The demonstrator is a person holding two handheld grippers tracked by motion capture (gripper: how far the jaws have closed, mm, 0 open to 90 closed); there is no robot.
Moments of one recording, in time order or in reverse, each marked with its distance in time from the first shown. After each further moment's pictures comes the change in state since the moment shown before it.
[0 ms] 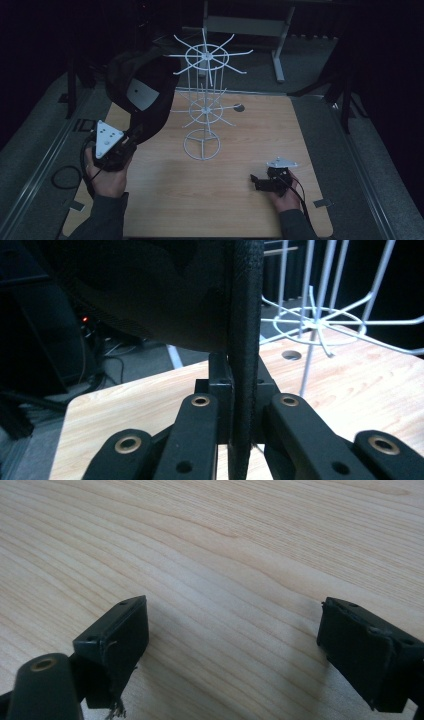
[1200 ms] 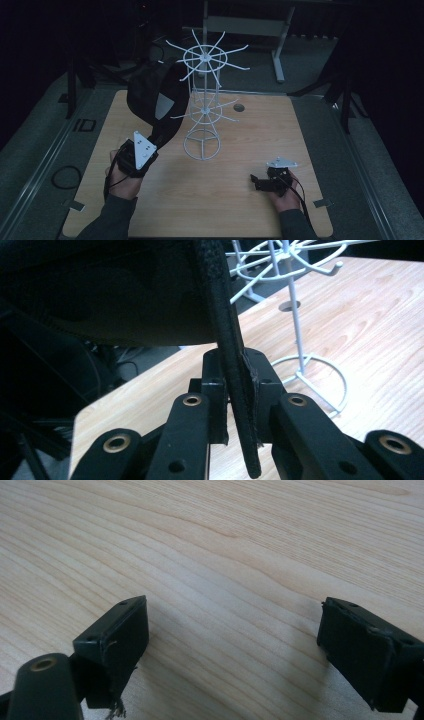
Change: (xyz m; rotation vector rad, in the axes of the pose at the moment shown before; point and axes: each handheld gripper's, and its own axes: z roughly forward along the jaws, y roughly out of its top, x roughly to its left) left arm -0.033 -0.022 0.030 0.090 -0.014 0.250; right arm 0.000 0.000 0.000 0.000 0.000 0.000
